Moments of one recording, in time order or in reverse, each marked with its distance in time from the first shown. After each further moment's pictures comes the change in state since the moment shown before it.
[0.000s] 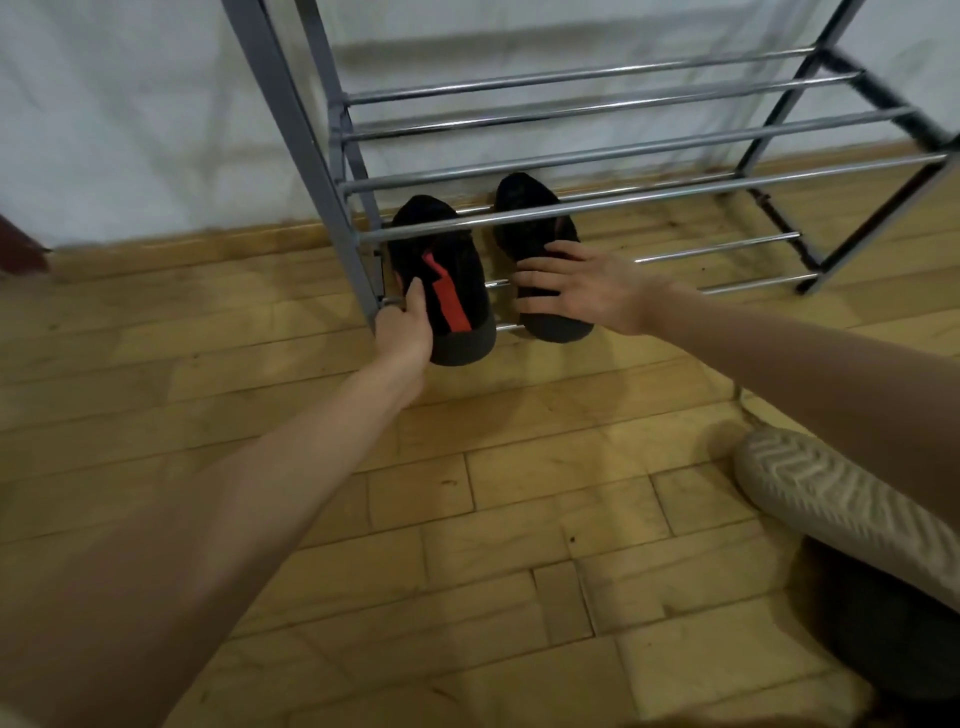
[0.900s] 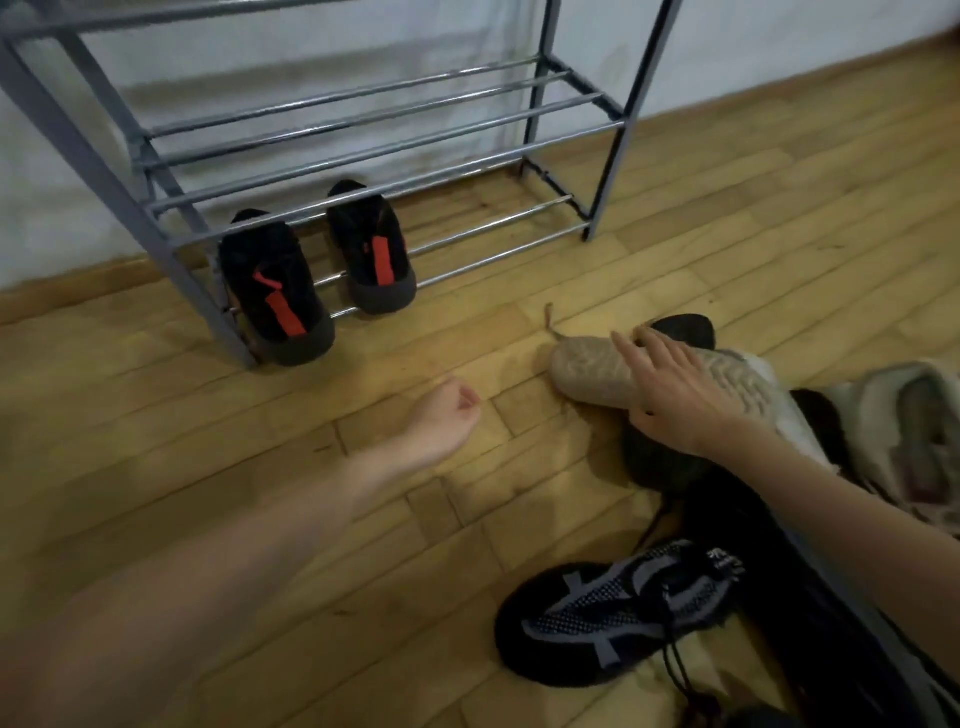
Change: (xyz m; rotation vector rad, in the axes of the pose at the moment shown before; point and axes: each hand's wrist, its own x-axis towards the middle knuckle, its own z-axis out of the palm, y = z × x) left_hand -0.185 -0.062 0.053 0.747 -0.744 0.411; right_hand -0.287 -0.148 -0.025 0.735 -0.262 1.020
